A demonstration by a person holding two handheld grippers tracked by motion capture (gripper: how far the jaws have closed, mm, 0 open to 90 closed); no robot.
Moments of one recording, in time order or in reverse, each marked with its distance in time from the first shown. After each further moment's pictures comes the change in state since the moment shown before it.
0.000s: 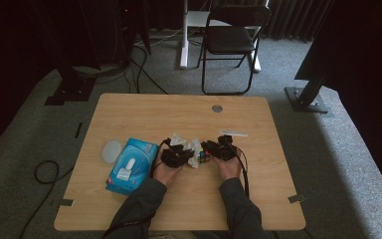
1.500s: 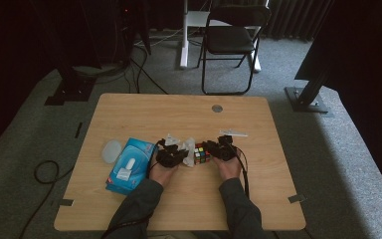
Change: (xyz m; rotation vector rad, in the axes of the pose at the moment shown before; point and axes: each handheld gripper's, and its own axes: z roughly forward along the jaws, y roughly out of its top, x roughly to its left) left arm 0.015 -0.010 -0.004 -0.006 0.037 -0.043; right arm 0.000 -0.001 0.000 -0.004 -0.001 0.006
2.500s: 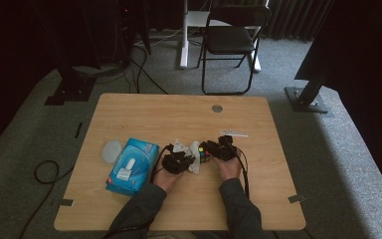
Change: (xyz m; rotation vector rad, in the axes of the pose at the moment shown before) left arm -0.025 -0.010 0.011 0.065 -0.019 0.084; right arm 0.000 -0.001 0.000 -0.004 0.003 0.009
